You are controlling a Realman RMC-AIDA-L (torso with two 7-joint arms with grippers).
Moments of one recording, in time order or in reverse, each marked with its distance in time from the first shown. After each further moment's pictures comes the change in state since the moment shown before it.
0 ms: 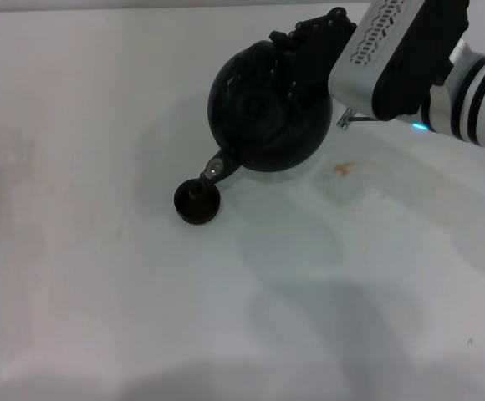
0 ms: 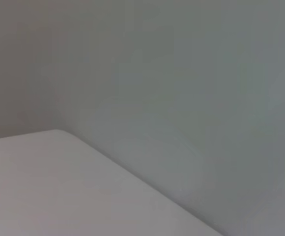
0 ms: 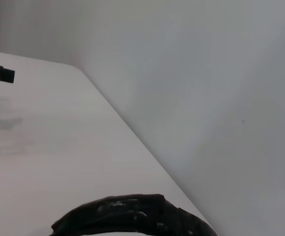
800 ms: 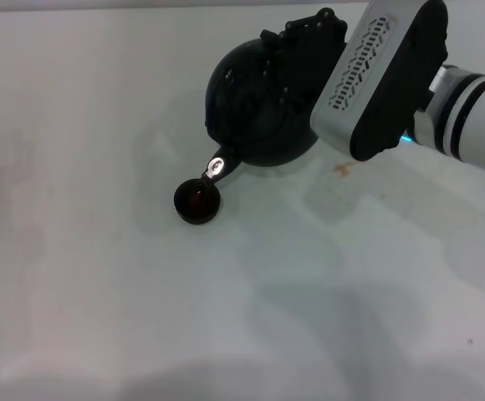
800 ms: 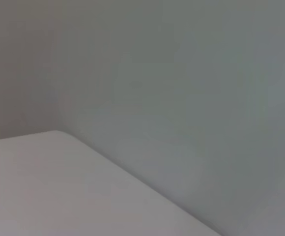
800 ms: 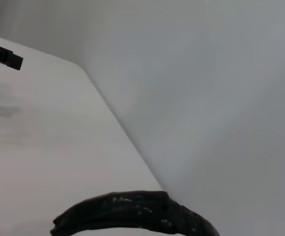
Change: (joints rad) left arm -0.001 0.000 0.000 0.002 0.000 -0.001 0.000; right arm -0.013 0.000 -0.082 0.034 -0.002 0.149 -0.130
